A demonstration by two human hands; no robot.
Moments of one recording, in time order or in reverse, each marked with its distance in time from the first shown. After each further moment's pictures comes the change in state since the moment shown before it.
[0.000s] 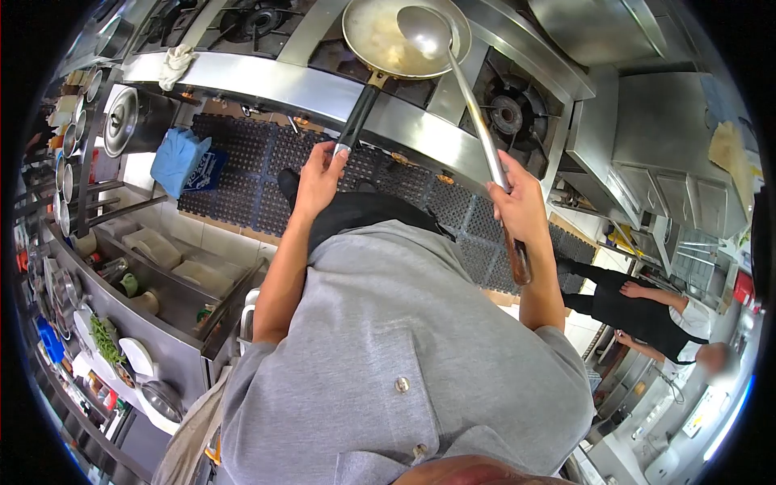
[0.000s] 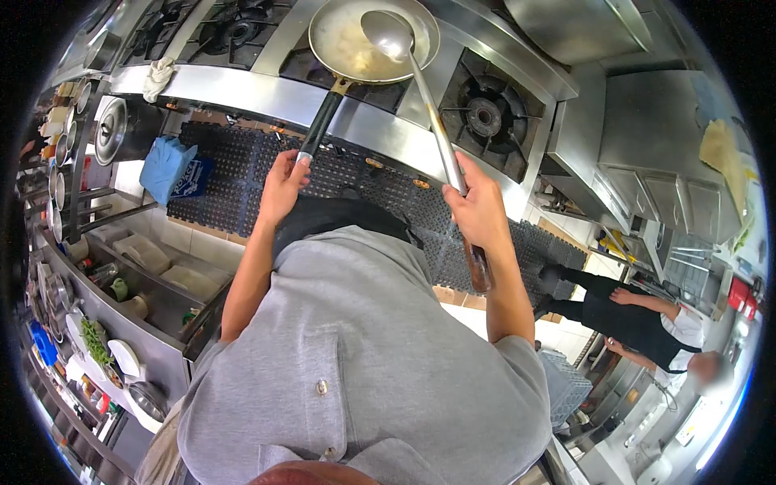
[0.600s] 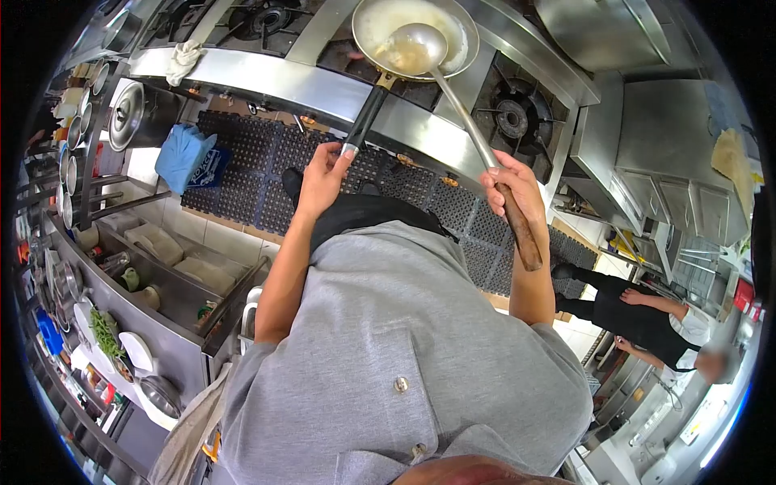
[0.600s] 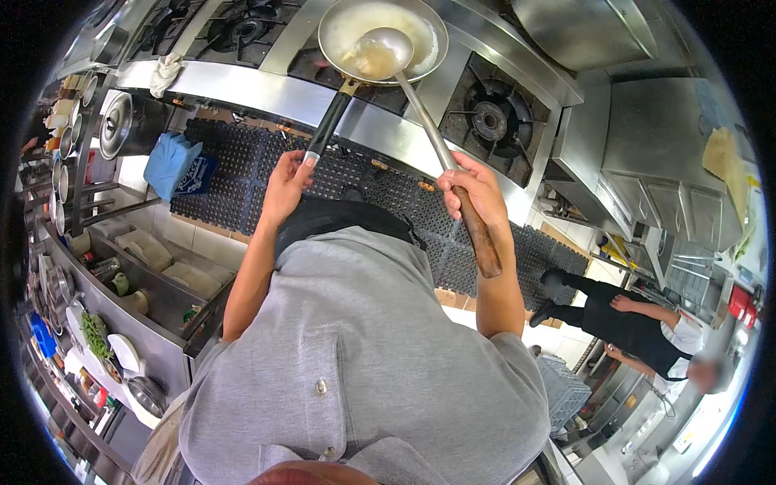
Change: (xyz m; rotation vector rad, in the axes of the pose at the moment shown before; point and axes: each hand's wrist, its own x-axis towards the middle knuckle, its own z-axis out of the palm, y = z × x) left_hand -0.002 0.002 -0.005 -0.004 -0.012 -0.005; right_hand 0.029 0.014 0.000 0.805 -0.288 0.180
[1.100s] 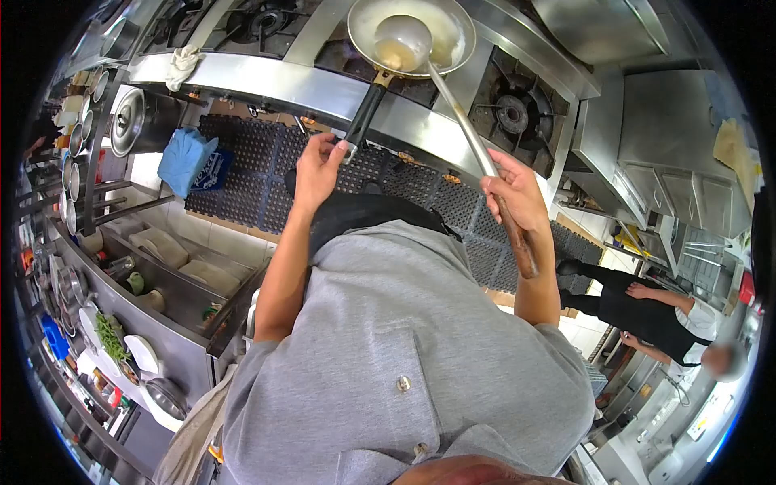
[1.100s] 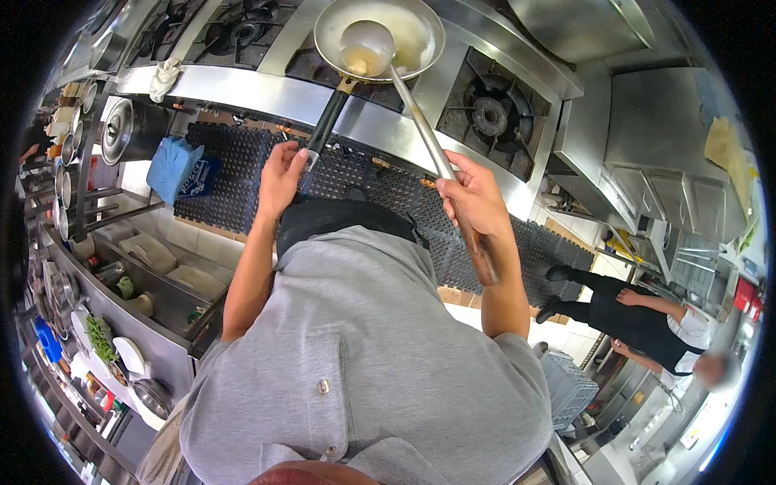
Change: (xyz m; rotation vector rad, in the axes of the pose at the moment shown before) left_hand 0.009 0.007 -0.005 0.052 0.151 0.179; right_hand -0.019 -0.003 0.019 -0.330 0.123 -0.010
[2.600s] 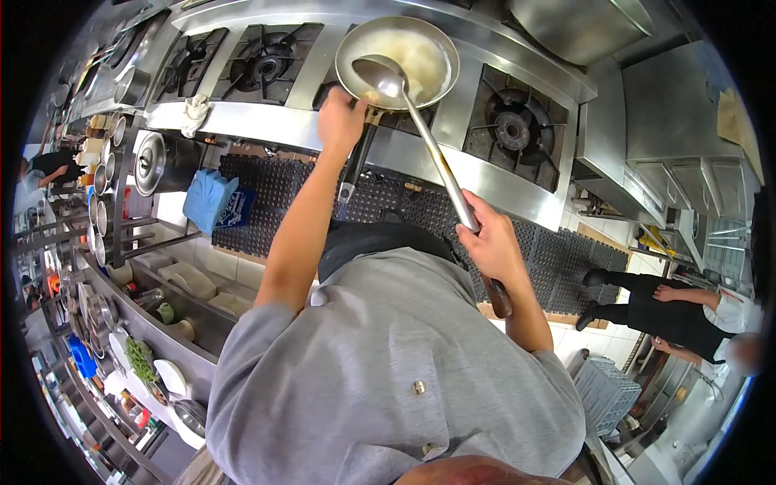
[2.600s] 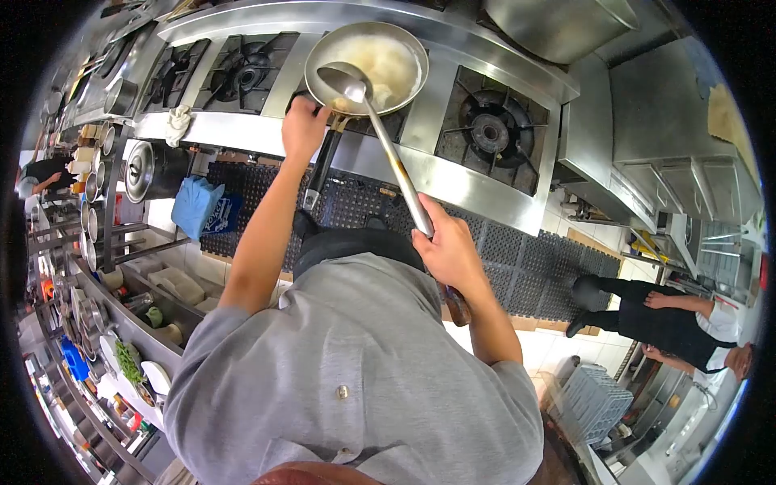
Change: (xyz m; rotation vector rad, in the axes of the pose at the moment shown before) left_hand 0.143 0.053 0.061 0.622 0.220 0.267; right_hand -0.021 0.026 0.023 -0.533 0.167 -0.273
